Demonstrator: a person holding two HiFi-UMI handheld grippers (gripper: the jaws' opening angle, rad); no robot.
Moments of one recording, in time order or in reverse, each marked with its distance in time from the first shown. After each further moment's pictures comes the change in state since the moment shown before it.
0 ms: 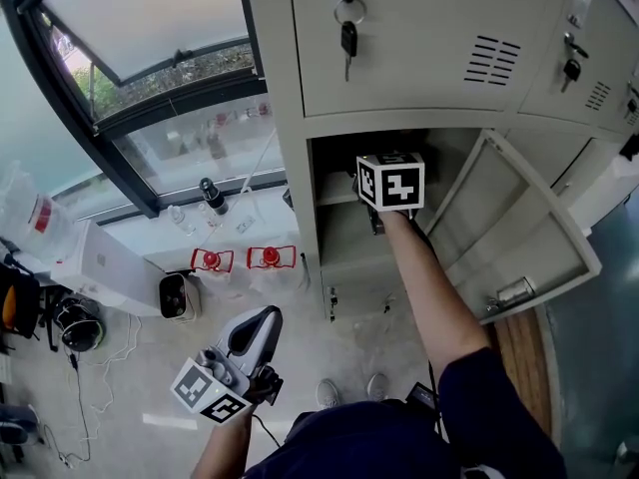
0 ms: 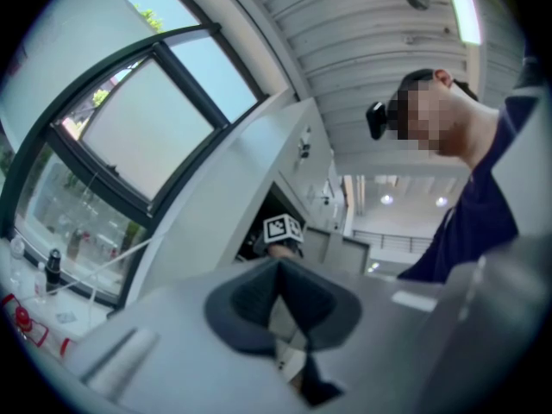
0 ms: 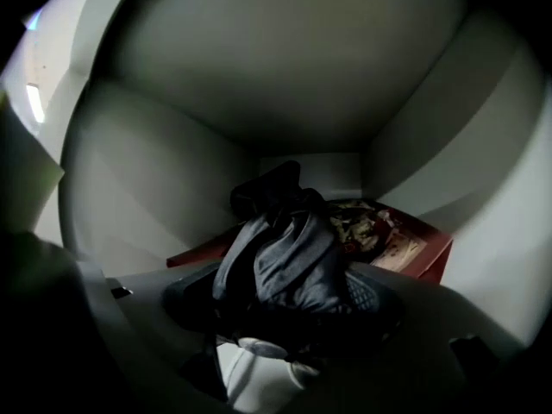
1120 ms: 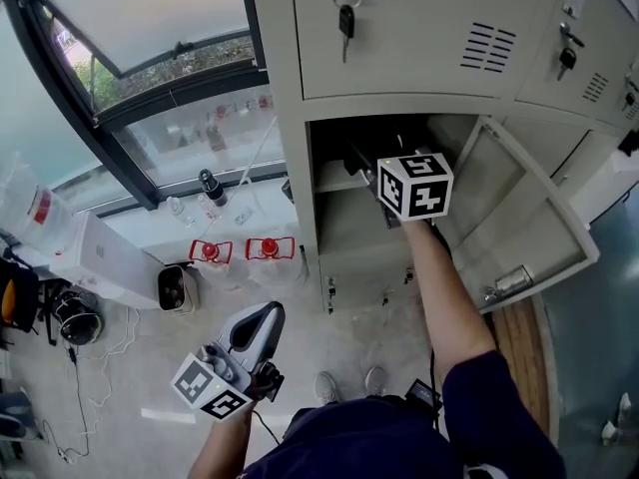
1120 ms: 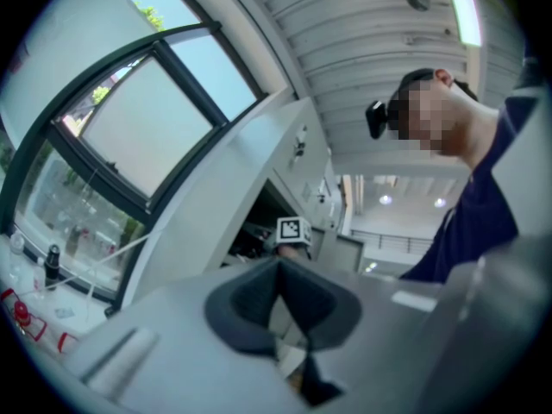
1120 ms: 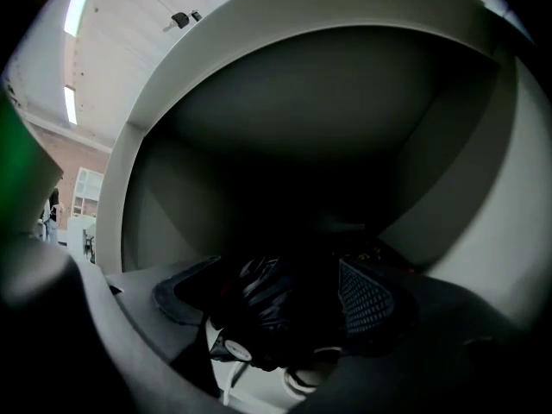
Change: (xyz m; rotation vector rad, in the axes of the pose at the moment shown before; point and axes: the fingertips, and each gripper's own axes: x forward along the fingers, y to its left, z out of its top) left arm -0.007 -0.013 -0.008 -0.008 0.008 -0.009; right arm -0.045 0.004 0.027 -0.068 -0.193 0.093
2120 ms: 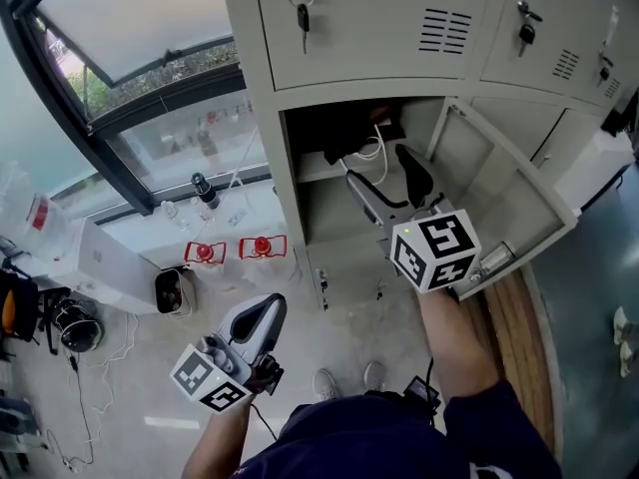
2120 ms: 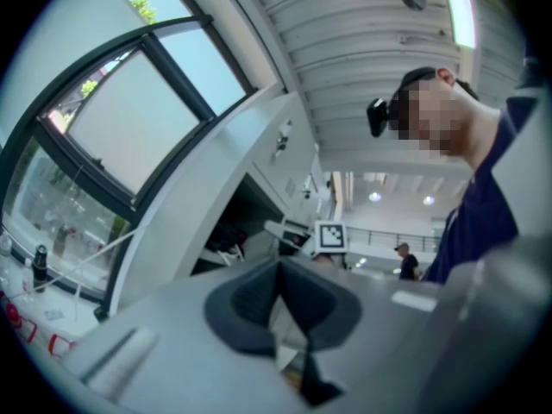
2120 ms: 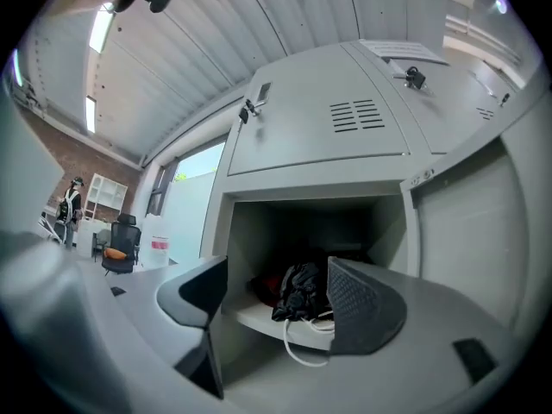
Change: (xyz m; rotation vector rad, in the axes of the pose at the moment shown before) left arm 0.008 -0.035 -0.005 0.018 0.023 -0.068; right arm -0.135 0.045 0.024 -0.027 -0.116 0.044
